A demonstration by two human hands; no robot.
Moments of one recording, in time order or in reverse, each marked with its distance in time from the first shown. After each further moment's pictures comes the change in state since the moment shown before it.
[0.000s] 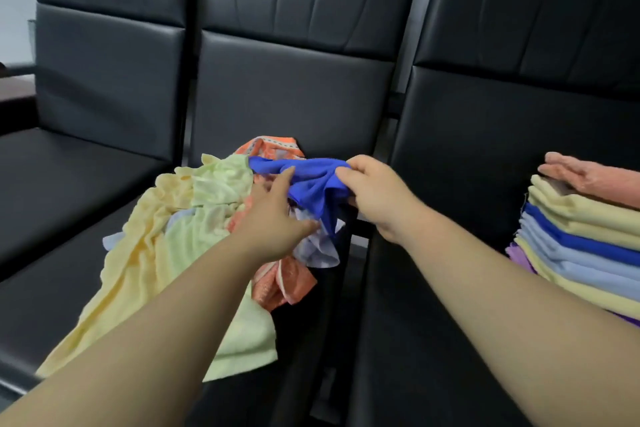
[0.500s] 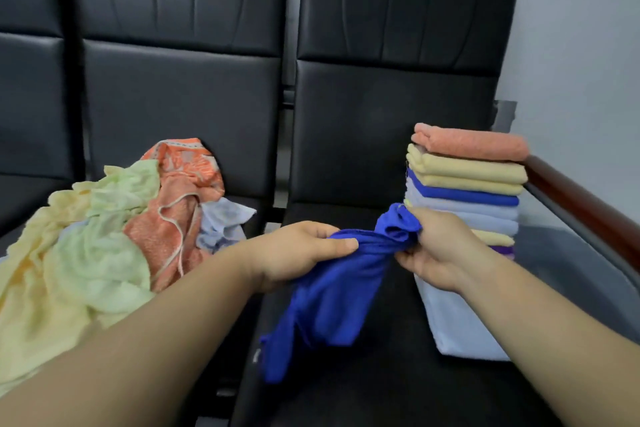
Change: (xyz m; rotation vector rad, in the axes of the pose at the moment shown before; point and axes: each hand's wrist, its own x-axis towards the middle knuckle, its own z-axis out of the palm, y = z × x) left_hand -0.082 0.126 0.112 -0.547 -0.893 -0.004; right_hand -0.161 0.065 -0.178 0.645 0.310 0.462
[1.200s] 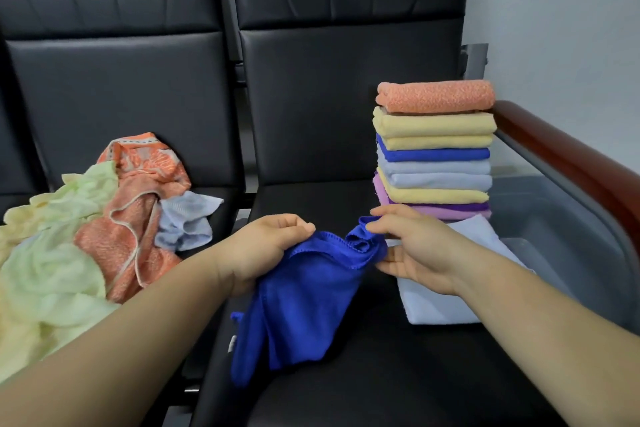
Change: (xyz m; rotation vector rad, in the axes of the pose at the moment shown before) left_hand 0.028 -0.015 0.029 -0.085 0.226 -0.111; right_hand 0.002 0.025 -0.066 -0.198 -0.124 0.060
